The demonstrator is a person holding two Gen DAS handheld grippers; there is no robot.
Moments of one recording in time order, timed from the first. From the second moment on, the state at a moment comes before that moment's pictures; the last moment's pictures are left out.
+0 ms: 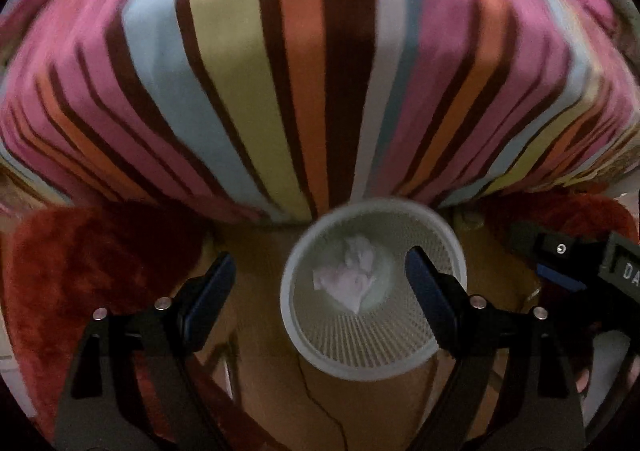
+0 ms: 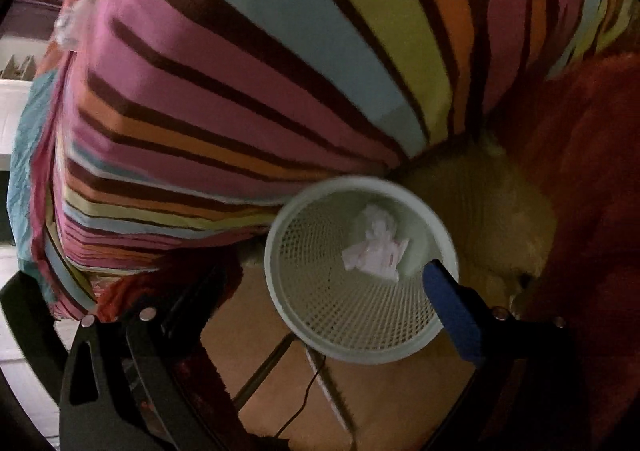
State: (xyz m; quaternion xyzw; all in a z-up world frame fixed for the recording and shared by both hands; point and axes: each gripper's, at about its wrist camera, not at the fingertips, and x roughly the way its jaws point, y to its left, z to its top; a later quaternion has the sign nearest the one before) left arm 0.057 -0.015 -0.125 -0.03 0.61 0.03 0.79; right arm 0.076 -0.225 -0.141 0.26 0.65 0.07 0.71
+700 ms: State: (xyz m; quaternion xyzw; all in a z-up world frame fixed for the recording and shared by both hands) left arm 0.085 -0.003 -0.024 0.00 0.43 0.03 0.90; right arm 0.108 -0.216 -0.035 0.10 0.43 0.14 0.88
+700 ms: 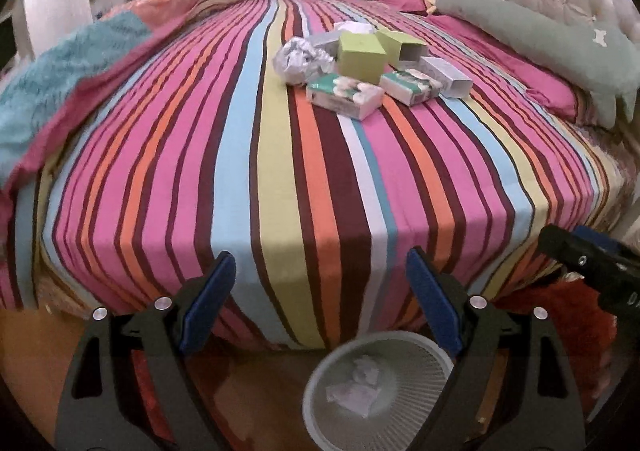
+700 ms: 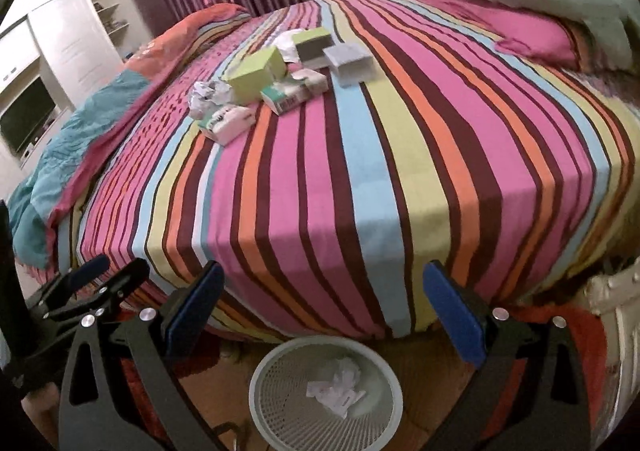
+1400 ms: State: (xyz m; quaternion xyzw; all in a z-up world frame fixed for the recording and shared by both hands) left arm 0.164 0.011 -0.016 0.00 0.42 -0.02 0.91; right arm 0.184 -0.207 -0.013 0.09 0.42 0.22 0.88
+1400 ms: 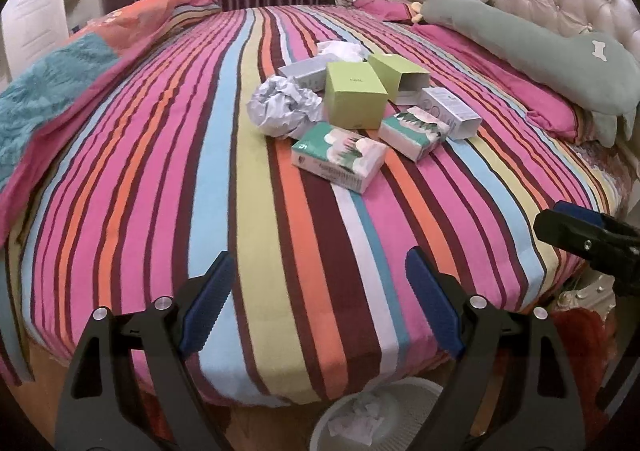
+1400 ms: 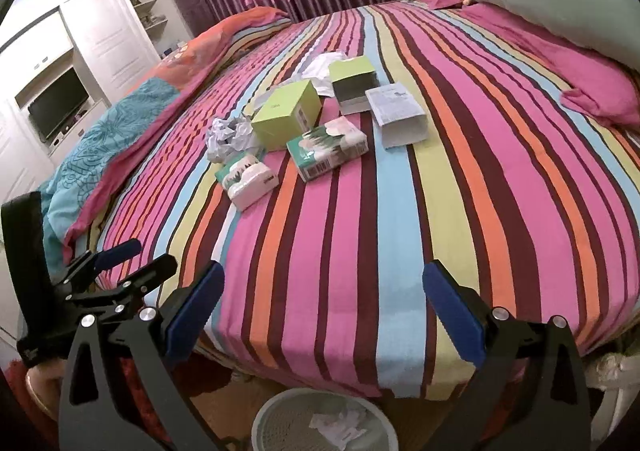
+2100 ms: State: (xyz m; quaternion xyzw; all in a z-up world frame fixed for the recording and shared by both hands) left arm 0.234 0.021 -0.031 0.00 0.44 -0.05 0.90; right arm 0.238 -0.183 -0.030 0.05 0.44 0.27 0.86
